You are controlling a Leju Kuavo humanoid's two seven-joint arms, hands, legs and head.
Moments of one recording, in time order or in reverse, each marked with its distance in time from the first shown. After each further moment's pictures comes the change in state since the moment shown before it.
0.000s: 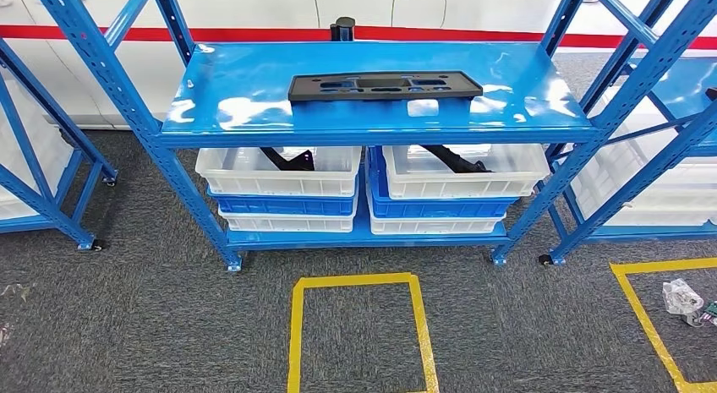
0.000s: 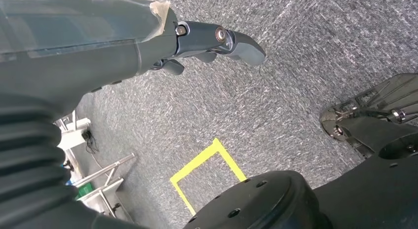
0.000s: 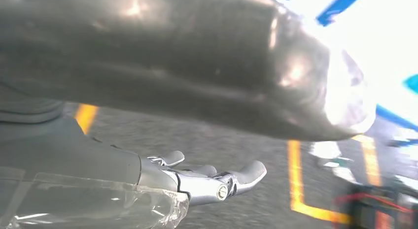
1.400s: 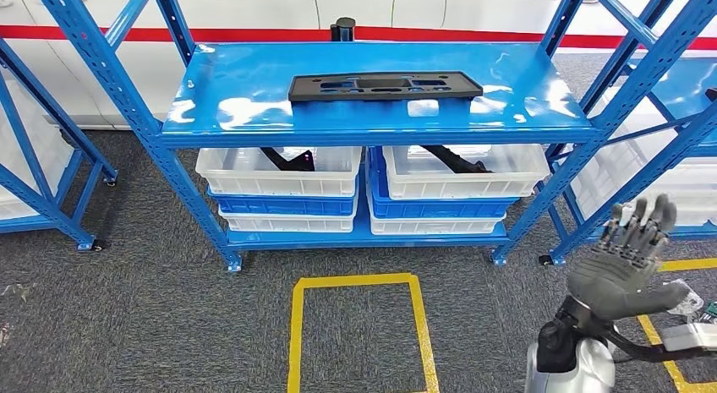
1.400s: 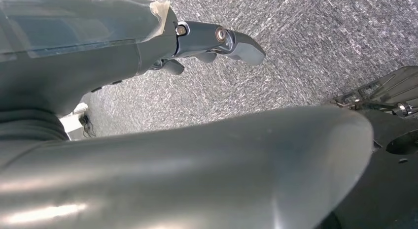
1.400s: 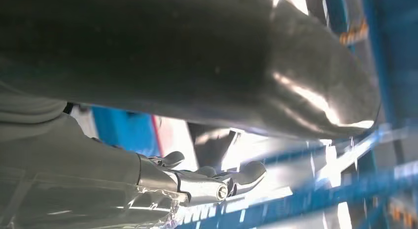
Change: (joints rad) left arm 0.016 -0.003 0.052 0.009 0.007 0.005 -0.004; right arm 0.152 0.199 0.998 -1.093 -0.162 0.240 -0.016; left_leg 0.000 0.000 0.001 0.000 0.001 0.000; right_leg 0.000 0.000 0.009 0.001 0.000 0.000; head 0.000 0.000
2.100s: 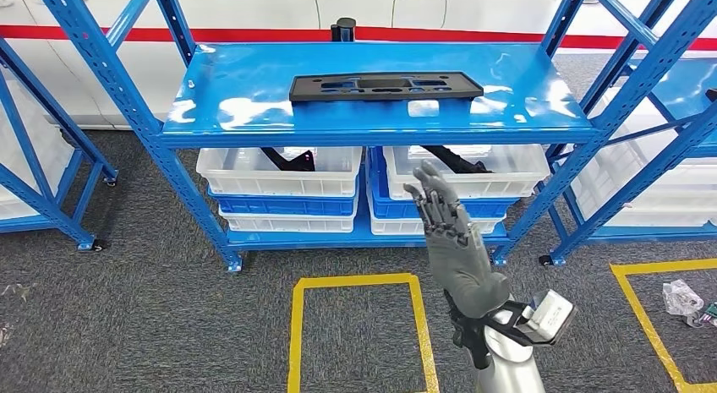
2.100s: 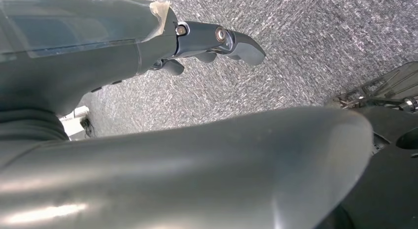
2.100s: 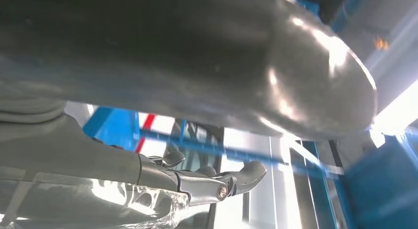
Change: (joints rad) left arm 0.009 0.000 0.004 0.000 -0.023 -0.007 -0.013; right arm 0.010 -0.089 0.627 -0.110 0.223 0.190 0.031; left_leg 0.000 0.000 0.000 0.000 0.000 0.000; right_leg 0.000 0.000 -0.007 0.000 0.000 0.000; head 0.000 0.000
